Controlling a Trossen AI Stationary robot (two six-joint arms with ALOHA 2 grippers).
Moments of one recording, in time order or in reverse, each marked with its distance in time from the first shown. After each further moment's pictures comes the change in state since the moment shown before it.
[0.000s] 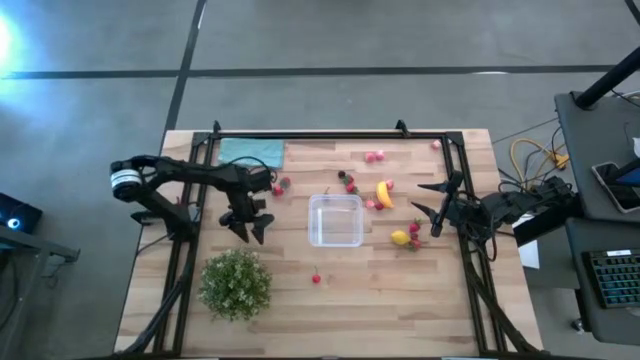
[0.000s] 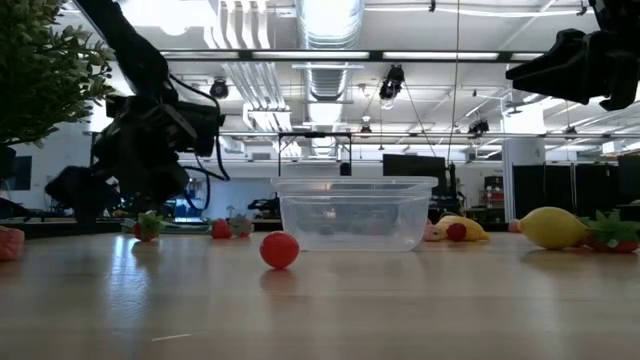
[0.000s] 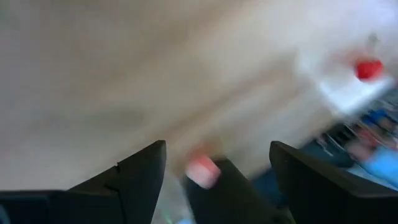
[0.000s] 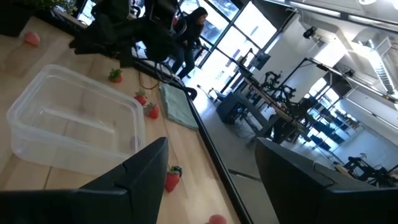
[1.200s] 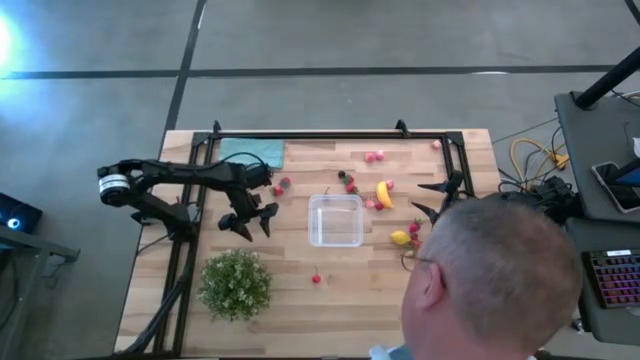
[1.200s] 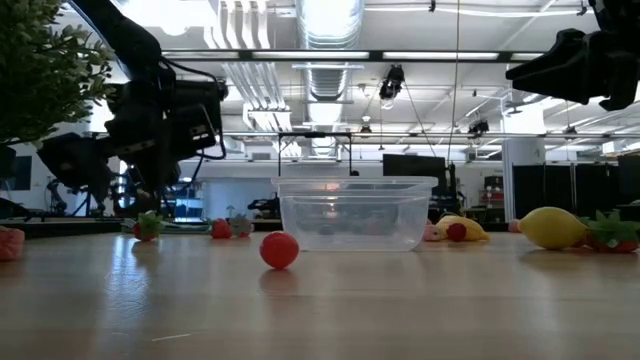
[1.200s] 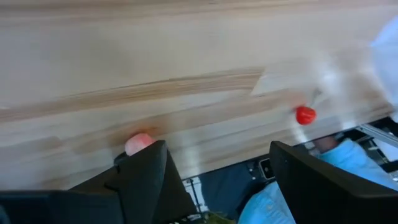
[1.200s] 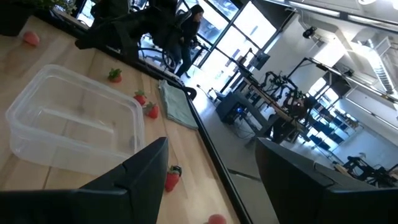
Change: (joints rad) left arm -0.028 -0.087 0.014 0.050 0.052 -0.548; right arm 0.000 0.000 0.000 0.000 0.003 -0.003
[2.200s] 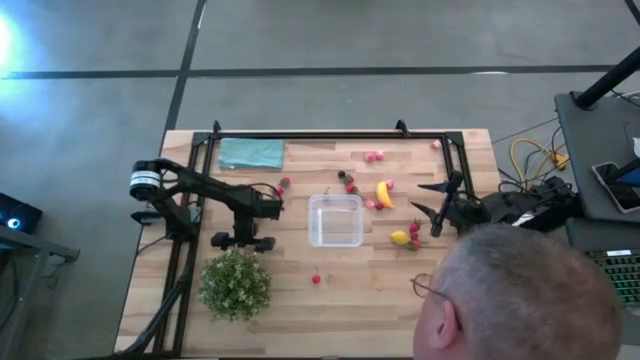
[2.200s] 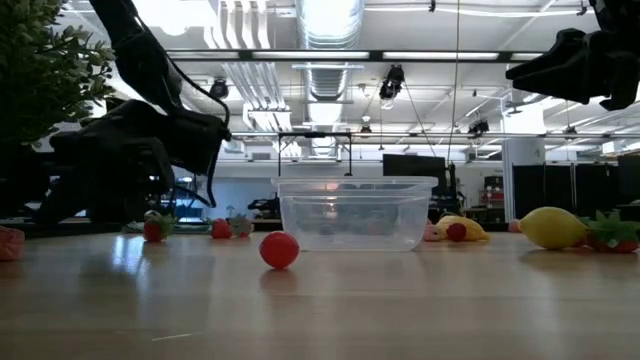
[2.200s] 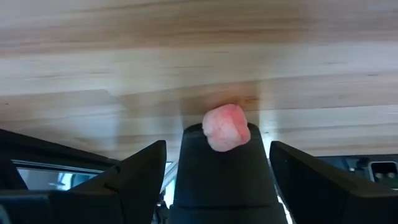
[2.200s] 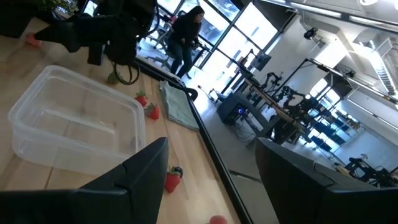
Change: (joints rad) left arm -0.267 0.262 0.028 -0.096 0.075 0.007; right arm 0.000 0.000 0.000 0.000 -0.008 0.000
